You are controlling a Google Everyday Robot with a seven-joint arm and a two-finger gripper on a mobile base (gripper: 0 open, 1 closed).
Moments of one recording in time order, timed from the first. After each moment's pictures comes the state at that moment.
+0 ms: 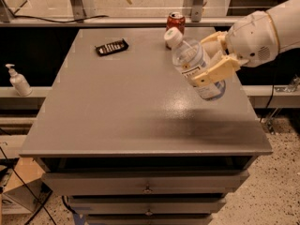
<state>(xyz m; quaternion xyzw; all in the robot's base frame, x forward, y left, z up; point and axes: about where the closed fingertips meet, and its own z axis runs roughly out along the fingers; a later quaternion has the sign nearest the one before) 0.505 -0.108 0.962 -0.63 0.61 0.28 0.40</state>
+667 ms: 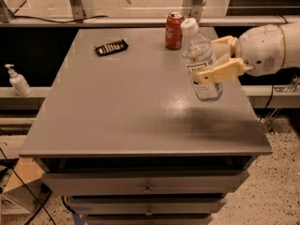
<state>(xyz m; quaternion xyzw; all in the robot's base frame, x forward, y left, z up) 0.515 -0.119 0.963 -0.55 0.61 0.34 0.47</state>
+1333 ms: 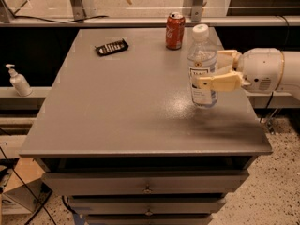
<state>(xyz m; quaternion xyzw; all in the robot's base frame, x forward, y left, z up) 0.522 -0.132 0.944 -0.46 0.60 0.35 0.54</state>
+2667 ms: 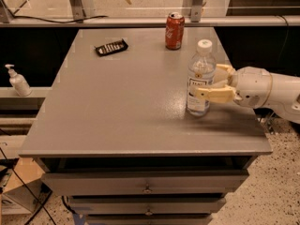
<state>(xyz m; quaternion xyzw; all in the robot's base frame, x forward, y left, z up) 0.532 -0.135 0.900 -0.44 0.56 0.39 0.58</state>
